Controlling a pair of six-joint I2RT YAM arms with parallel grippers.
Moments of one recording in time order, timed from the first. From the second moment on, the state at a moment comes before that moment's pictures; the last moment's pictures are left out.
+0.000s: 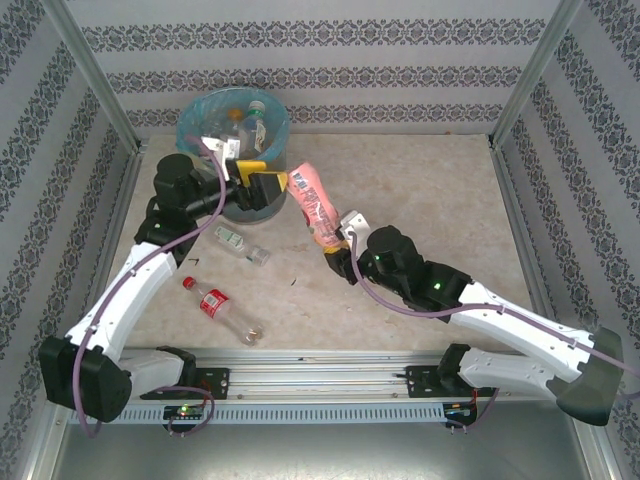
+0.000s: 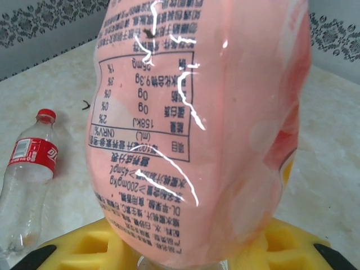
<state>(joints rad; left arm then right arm) -0.26 1.21 1.06 0.07 0.73 -0.49 0.92 1.02 0.86 -0.29 0.14 0.11</state>
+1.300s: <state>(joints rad) -0.35 1.23 1.06 0.24 0.63 -0.51 0.92 1.07 0.88 -0.18 0.16 0.03</state>
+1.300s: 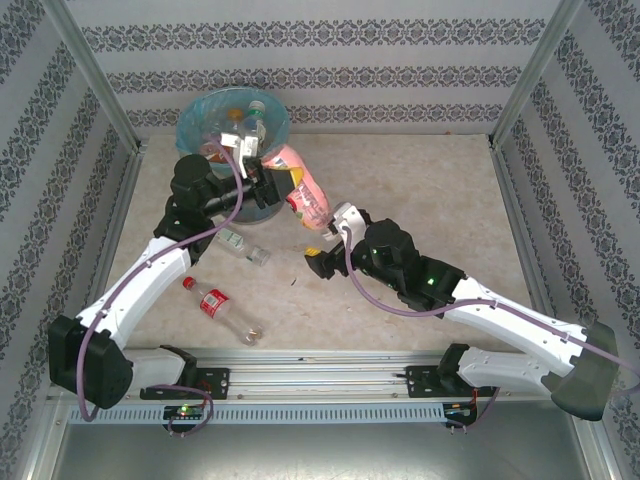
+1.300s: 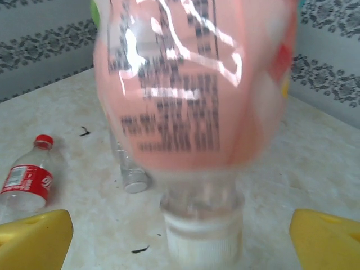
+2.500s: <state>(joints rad) -0.21 1.48 1.53 -0.19 0.02 0.00 0.85 1.13 0.88 -0.15 0.26 0.10</state>
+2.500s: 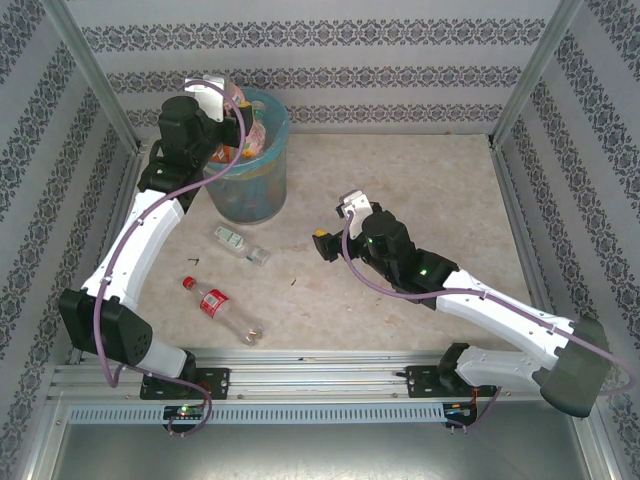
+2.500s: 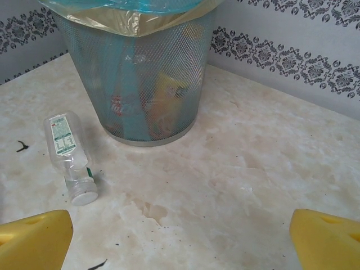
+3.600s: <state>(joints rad) -0.21 1.49 1.67 -0.23 -0.02 0.06 0.83 1.18 0.89 -0.15 0.19 0.10</state>
